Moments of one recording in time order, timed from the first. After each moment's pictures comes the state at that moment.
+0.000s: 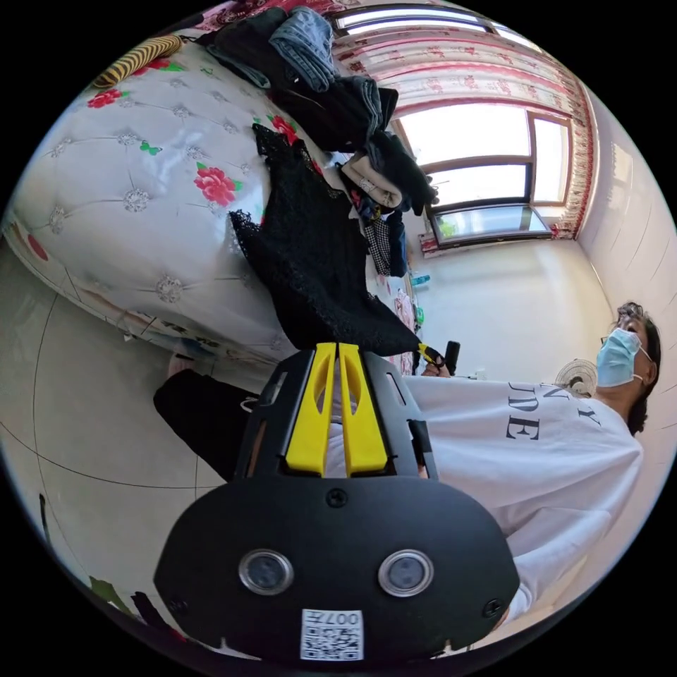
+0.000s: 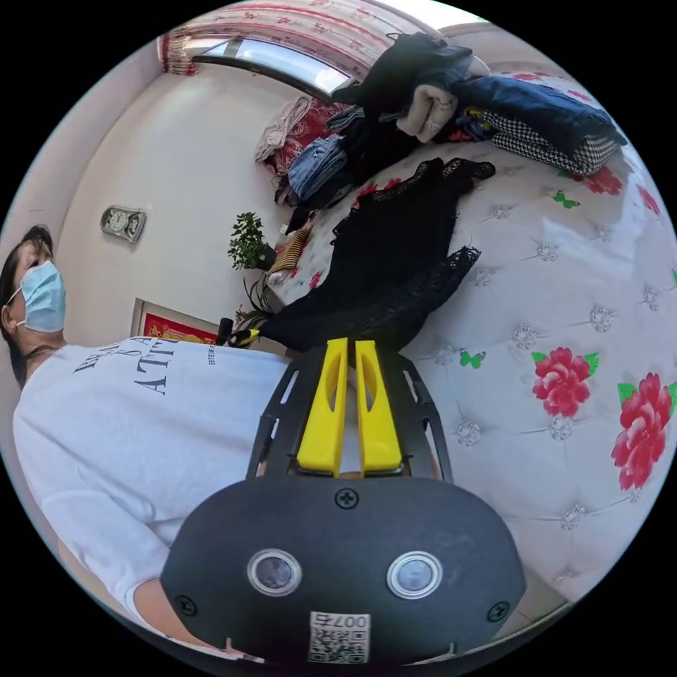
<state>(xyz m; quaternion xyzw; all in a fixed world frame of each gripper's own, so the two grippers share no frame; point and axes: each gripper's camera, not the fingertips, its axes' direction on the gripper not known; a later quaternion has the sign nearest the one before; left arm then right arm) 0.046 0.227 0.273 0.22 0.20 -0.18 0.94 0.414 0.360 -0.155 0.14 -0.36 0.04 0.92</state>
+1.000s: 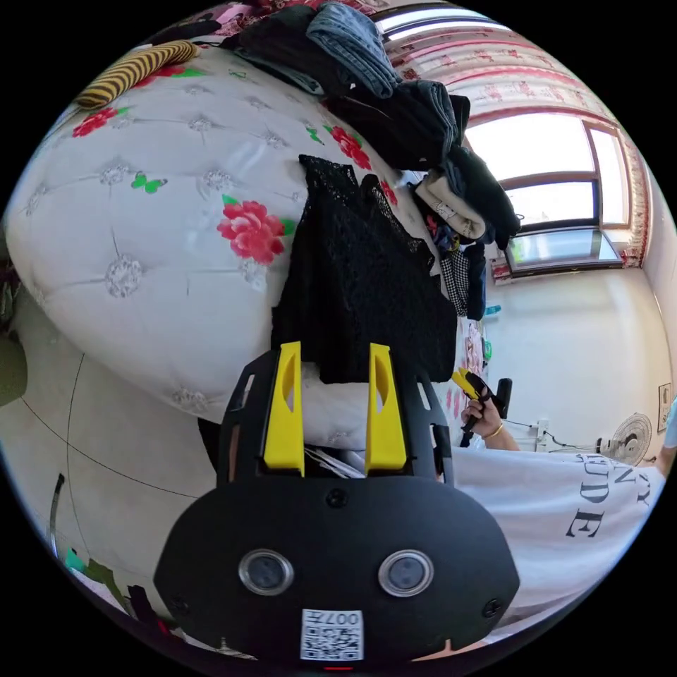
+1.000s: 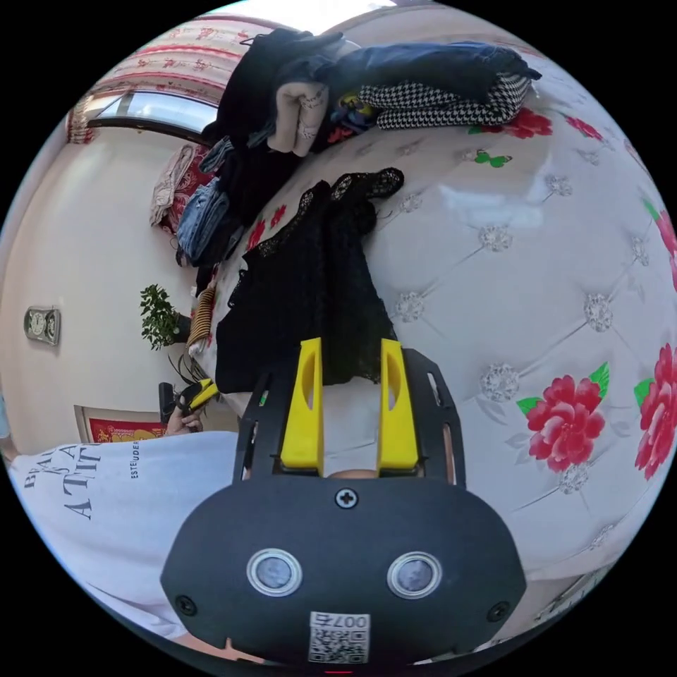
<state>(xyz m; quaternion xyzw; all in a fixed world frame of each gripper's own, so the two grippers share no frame) -0.016 0.095 0.314 0.21 0.06 -0.26 0.94 0.476 0.297 -0.052 0.13 -0.25 0.24 0.93</state>
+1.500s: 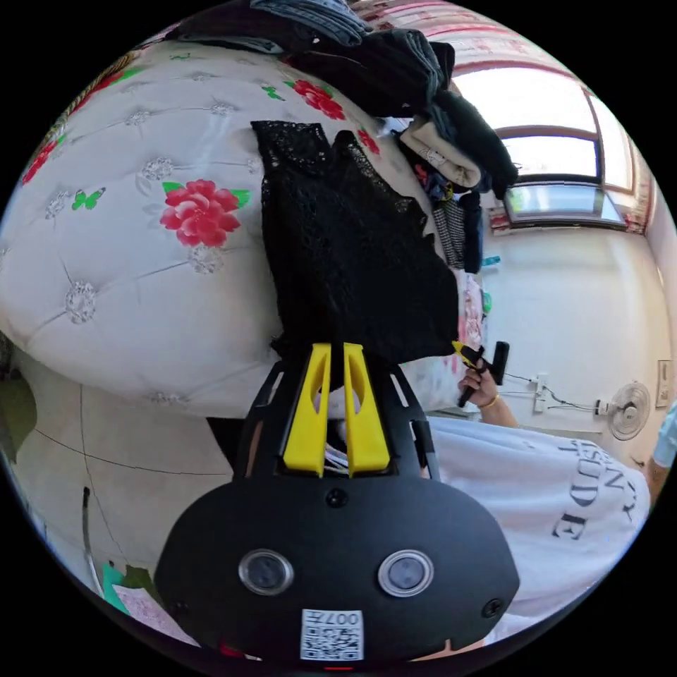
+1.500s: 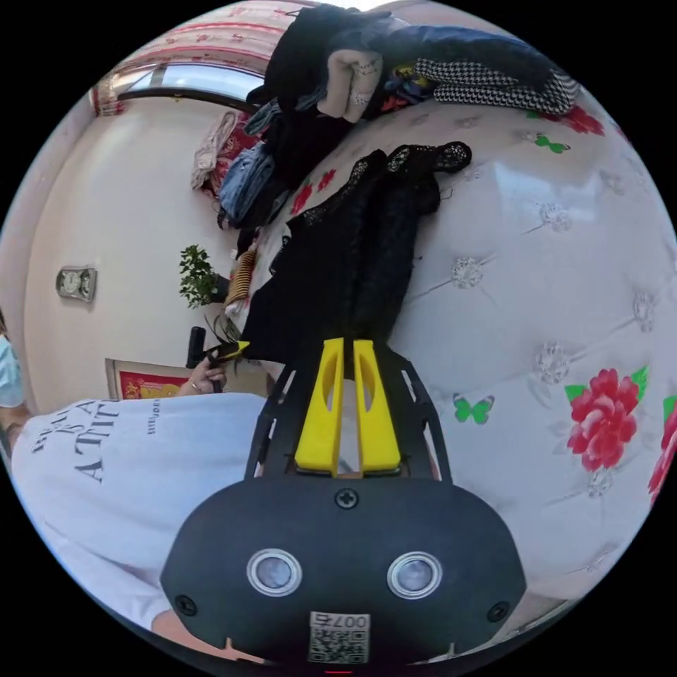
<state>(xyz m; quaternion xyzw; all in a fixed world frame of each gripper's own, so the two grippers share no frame) -0.014 0.058 0.295 0.12 0.13 -0.20 0.96 0.498 0.338 -0.065 0.12 -0.34 0.16 0.92</state>
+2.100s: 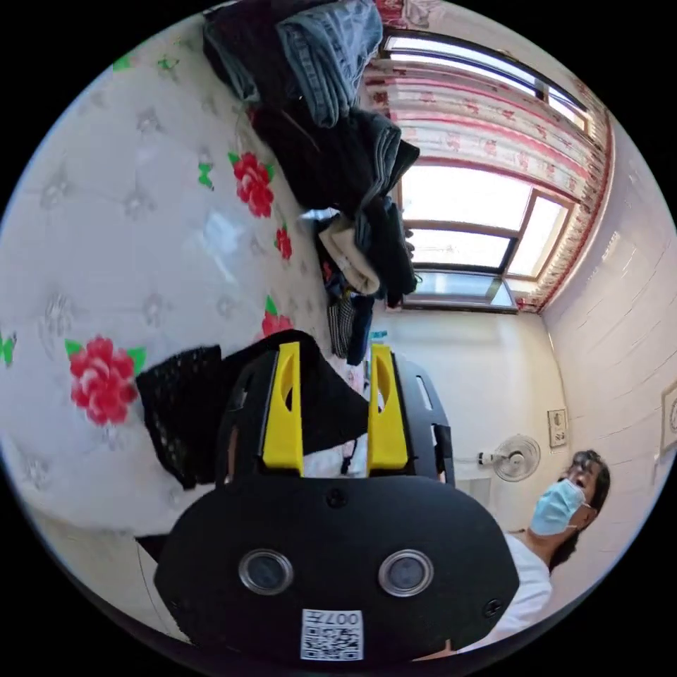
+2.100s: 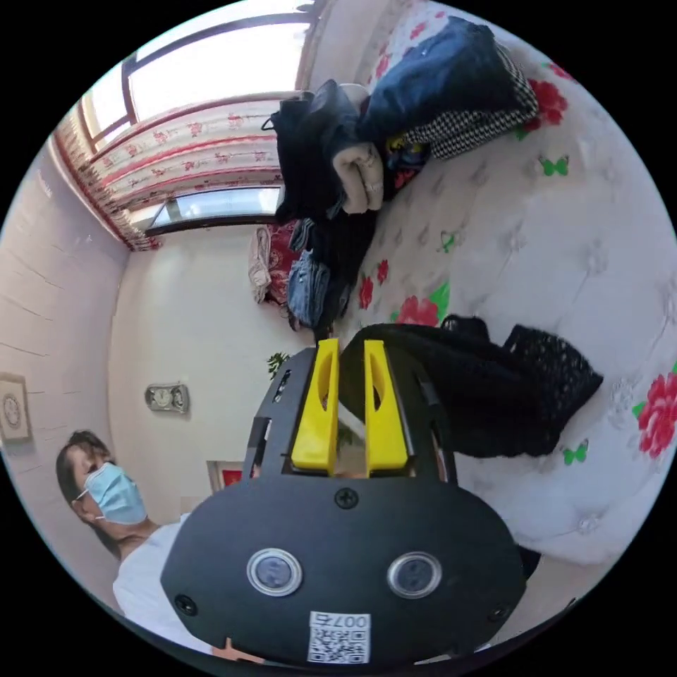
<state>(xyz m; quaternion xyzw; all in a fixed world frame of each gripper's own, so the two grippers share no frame) -0.097 -0.071 0.214 0.28 0.26 -0.24 0.89 0.583 0.293 -0.139 0.24 -0.47 0.31 0.79</state>
